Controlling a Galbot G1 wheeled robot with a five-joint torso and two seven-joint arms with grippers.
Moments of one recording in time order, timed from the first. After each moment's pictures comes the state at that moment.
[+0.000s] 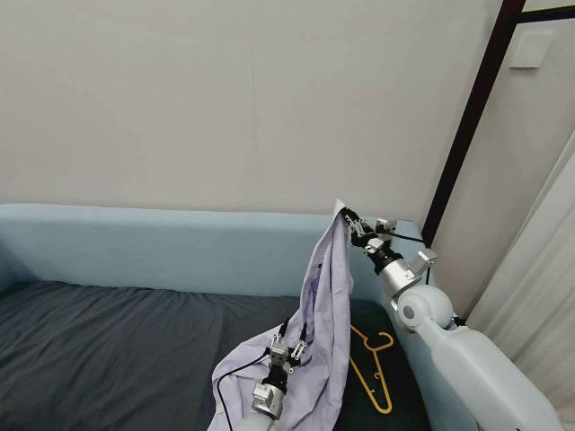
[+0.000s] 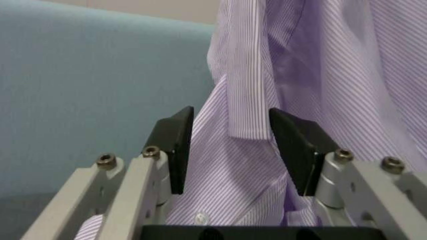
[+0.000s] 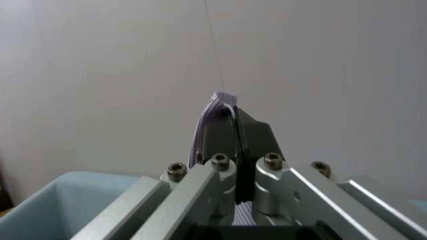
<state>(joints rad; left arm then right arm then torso) 0.95 -1.61 -0.22 -0.98 -0.09 -0.66 0.09 -0.59 1.01 0.03 1.58 0.94 0.14 -0.13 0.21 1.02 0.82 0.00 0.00</state>
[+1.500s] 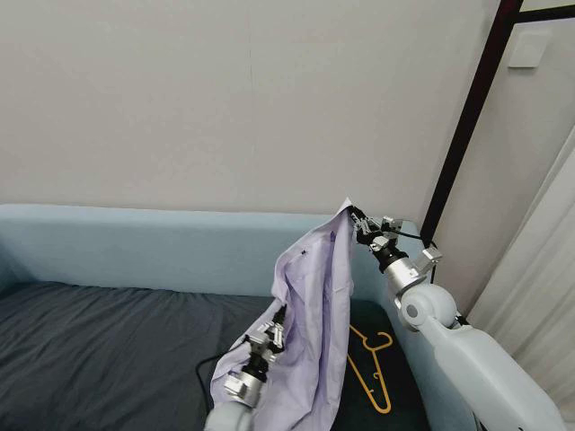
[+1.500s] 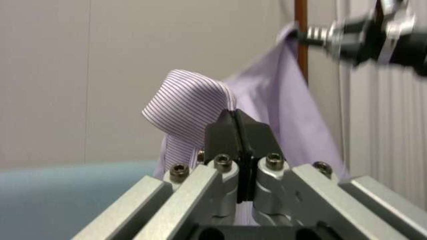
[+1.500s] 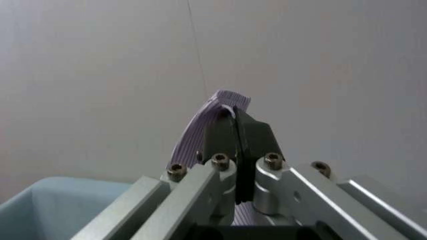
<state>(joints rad) 1.03 -1.27 -0.27 -1.52 -0.46 -0.58 0.40 -0.57 1.01 0.04 1.56 0.92 0.14 -0.08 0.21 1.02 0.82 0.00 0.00</state>
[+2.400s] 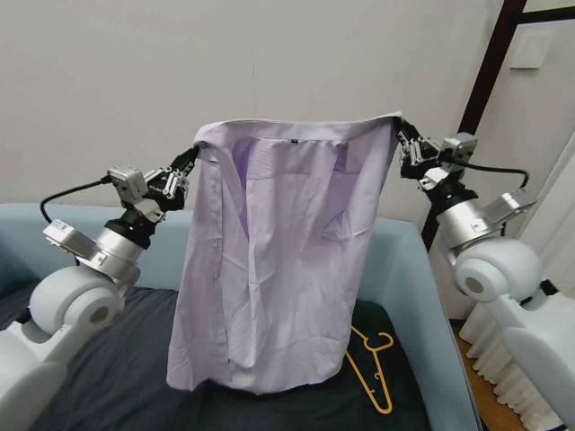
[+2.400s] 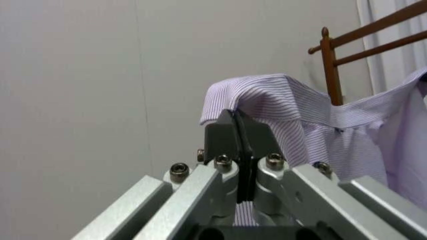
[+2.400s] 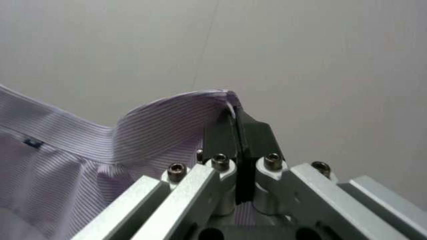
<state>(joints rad) 0.81 -0.62 -0.44 -2.18 -0.92 0.01 -0.10 -0.50 0.71 0.18 2.06 0.68 -0.06 0.18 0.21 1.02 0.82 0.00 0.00</state>
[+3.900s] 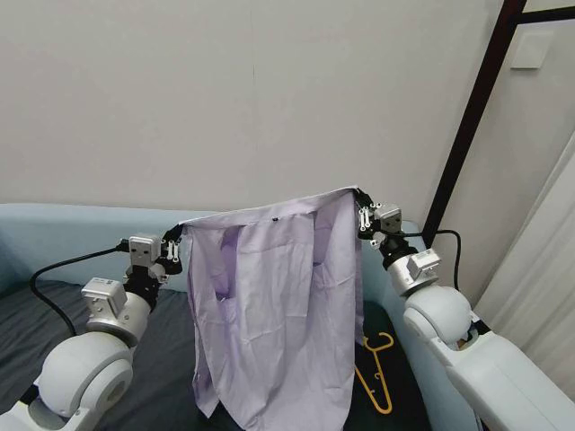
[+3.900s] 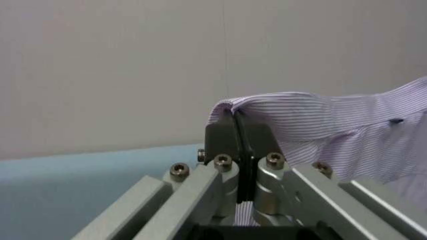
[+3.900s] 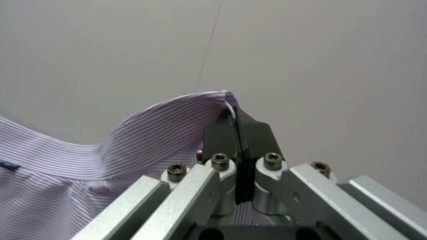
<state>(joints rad) 1.12 -0.87 -0.46 -2.21 -0.61 0.29 -0.31 -0.65 0.96 0.01 1.83 0.38 0.04 0.16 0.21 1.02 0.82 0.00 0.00</state>
